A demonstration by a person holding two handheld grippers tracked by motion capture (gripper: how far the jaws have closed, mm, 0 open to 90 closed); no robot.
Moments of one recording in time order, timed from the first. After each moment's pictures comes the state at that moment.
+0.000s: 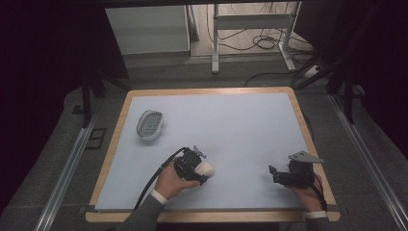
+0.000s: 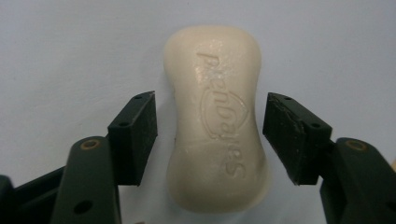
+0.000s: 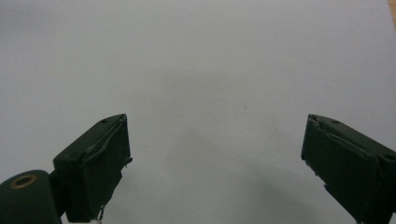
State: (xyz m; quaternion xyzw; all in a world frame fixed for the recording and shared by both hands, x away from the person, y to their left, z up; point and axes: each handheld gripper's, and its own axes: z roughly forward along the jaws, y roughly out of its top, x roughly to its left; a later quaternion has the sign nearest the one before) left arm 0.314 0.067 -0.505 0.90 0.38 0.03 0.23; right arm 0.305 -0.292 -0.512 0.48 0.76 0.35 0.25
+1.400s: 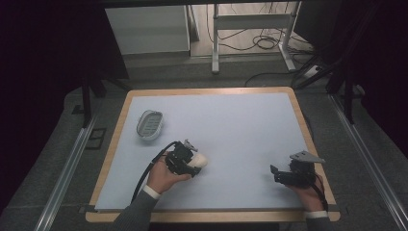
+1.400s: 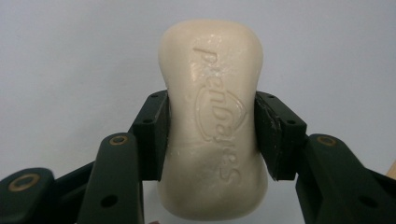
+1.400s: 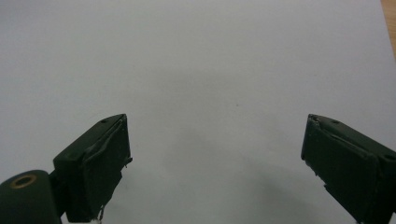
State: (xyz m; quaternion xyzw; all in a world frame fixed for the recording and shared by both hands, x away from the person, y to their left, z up) left arm 0.321 0.095 -0.484 0.89 0.38 0.05 0.26; right arm 0.306 -0.296 -0.512 0.49 0.76 0.35 0.25
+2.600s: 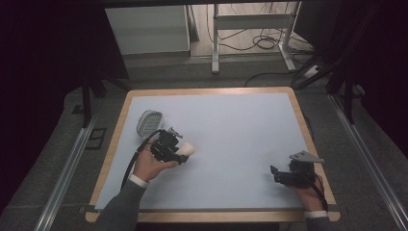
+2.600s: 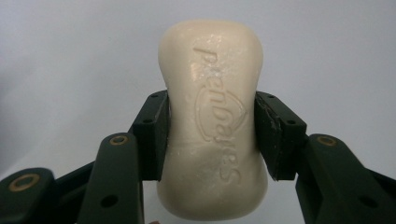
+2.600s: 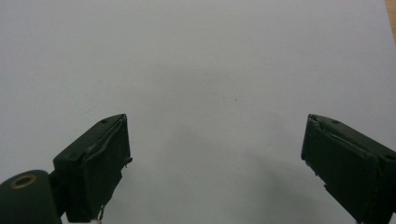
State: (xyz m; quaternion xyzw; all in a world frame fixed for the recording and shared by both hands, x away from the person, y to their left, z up) left arm 0.342 0.136 -0.463 0.87 0.41 0.06 0.27; right arm 0.307 -0.296 -0.516 0.49 0.76 0.34 0.25
